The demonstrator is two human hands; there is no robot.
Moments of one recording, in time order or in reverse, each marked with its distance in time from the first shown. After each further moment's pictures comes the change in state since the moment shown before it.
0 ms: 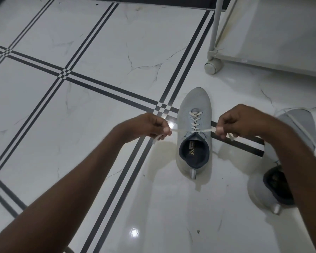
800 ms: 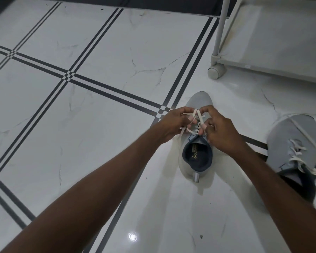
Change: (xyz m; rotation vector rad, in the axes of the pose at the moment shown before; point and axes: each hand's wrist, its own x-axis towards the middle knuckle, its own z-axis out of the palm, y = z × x) left_hand 0.066 0.015 0.046 -0.469 0.209 -0.021; right_hand 0.028 -0.014 0.073 0.144 0.390 -0.178
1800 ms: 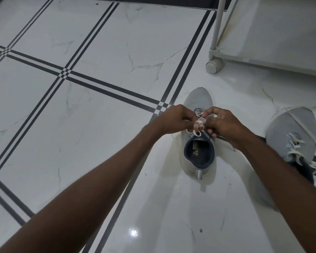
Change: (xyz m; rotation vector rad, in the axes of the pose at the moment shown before) left_hand -0.005 0.009 -0.005 0.906 -0.094 0.359; right_hand 0.014 0.022 -0.009 0.563 -0.127 0.348
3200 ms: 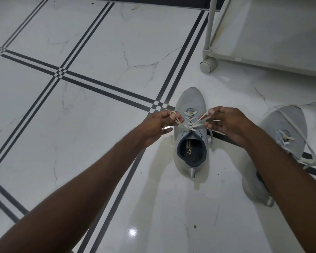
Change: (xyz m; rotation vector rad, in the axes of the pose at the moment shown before) left_hand -0.039 -0.014 0.012 -0.925 0.077 -0.284; right_hand -0.015 -0.011 -0.021 0.277 0.066 0.099
